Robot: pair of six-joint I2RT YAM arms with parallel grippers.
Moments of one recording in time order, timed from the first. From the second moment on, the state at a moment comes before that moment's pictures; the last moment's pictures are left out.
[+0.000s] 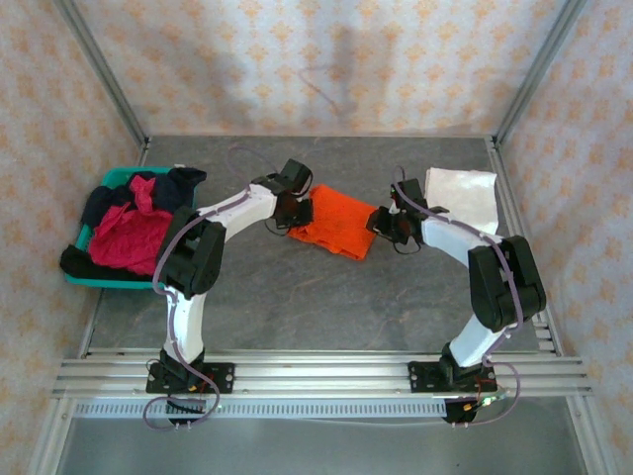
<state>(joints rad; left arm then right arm) -0.44 2.04 1.52 -0.64 0.07 -0.60 0.30 1.66 1.00 -0.31 -0.23 0.64</state>
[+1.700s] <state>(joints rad) -0.42 1.74 1.02 -0.25 0.06 -0.88 0.41 1.88 1.21 -0.27 -0.35 0.51</state>
